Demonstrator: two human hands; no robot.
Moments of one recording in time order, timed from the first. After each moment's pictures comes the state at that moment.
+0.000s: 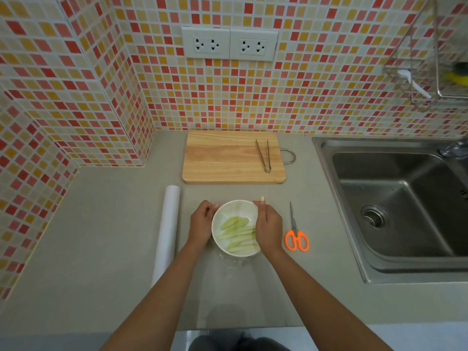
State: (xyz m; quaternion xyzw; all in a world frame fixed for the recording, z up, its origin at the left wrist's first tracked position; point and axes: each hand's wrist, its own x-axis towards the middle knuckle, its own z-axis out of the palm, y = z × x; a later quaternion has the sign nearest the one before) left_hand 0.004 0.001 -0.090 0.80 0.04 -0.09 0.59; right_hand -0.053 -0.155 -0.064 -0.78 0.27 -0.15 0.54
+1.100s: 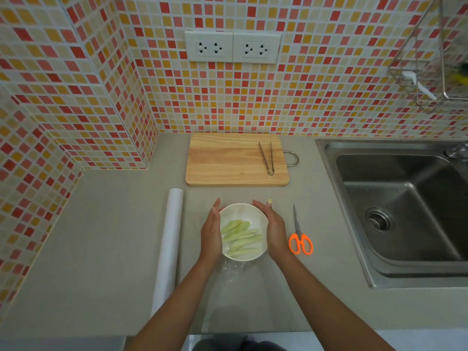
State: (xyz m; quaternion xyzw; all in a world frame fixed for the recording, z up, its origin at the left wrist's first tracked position) left_hand -0.032 -0.018 -0.073 0.68 0.08 -0.10 0.72; right_hand -0.052 -0.161 -0.048 -0.59 0.27 -0.03 0.76
